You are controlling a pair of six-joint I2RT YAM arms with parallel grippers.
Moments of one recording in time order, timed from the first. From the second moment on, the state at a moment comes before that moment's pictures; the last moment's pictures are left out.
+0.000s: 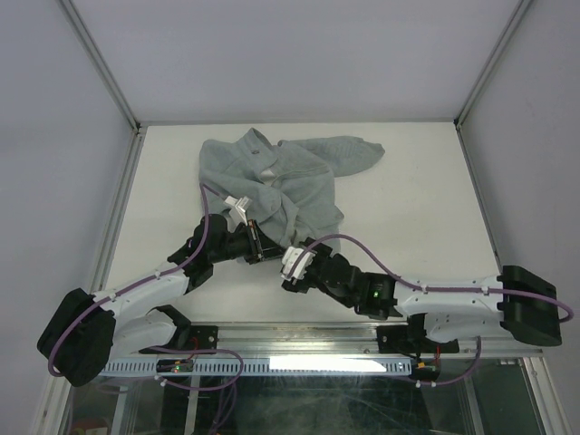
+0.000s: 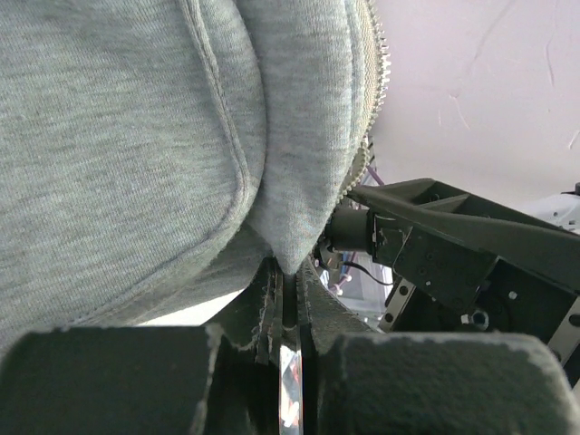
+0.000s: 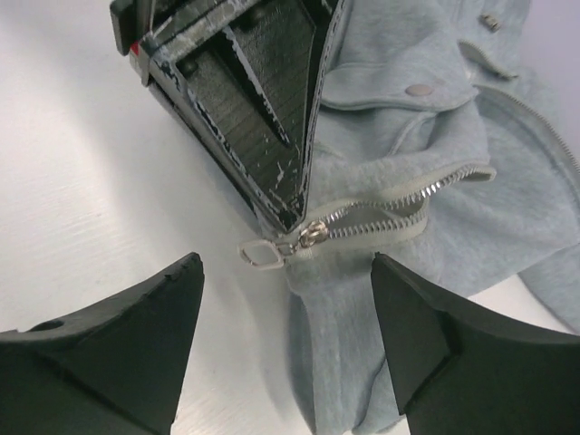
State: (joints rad) left arm -0.63 1.08 0.40 0.35 0.50 -1.02; right arm 1.32 1.09 0.53 0.21 0.39 -0.31
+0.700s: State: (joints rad) left arm -0.63 1.08 0.40 0.33 0.50 -1.02; right arm 1.42 1.37 0.52 0.56 0.81 -0.44
